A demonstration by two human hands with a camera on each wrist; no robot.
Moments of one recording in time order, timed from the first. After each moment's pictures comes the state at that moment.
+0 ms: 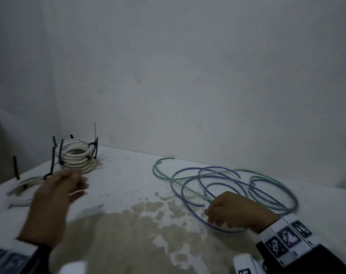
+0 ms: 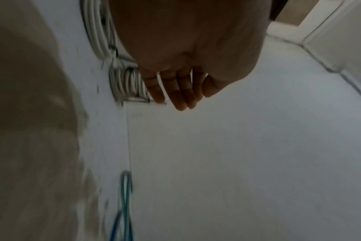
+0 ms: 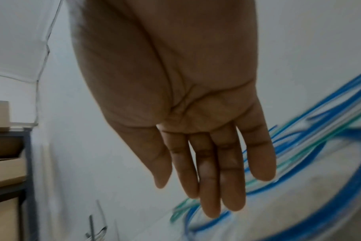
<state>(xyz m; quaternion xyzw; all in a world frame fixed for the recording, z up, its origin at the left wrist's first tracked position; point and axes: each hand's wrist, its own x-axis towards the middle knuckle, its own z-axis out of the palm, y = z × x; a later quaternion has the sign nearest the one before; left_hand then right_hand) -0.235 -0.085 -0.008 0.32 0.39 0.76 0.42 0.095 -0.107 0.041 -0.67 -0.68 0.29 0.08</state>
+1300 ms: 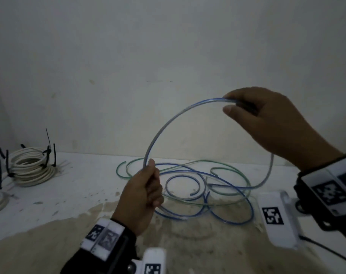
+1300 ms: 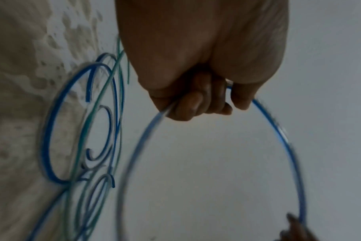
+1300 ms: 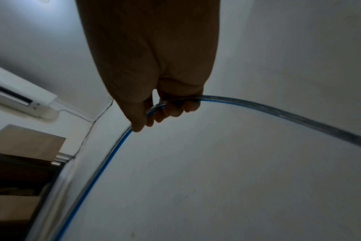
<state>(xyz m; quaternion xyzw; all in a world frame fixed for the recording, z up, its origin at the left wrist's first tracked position) -0.015 -0.124 0.031 0.43 0.22 0.55 0.68 0.201 -0.175 0.172 -0.50 -0.72 -0.18 0.45</state>
